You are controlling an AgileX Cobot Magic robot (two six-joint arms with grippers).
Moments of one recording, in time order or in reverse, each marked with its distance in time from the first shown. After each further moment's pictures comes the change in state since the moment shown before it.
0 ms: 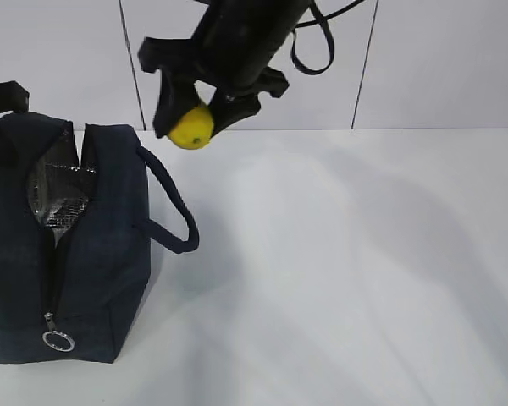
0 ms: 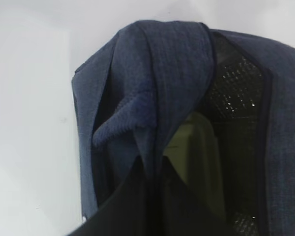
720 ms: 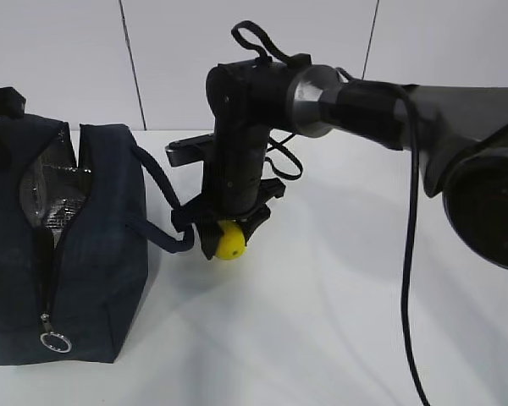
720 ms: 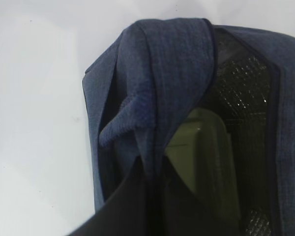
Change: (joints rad) left arm 0.000 0.000 0.000 0.041 0.009 0.000; right arm 0.050 0.322 0.010 -0.262 -0.035 0.005
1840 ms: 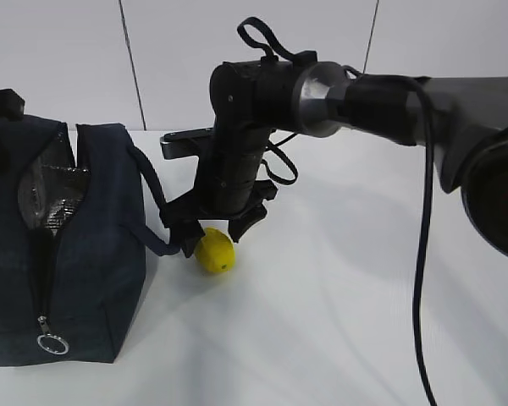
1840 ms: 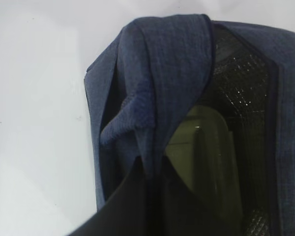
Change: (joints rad) left arm 0.000 0.000 0.000 0.008 0.008 0.000; right arm 0.011 -0.050 0.079 0.067 -0.119 0.000
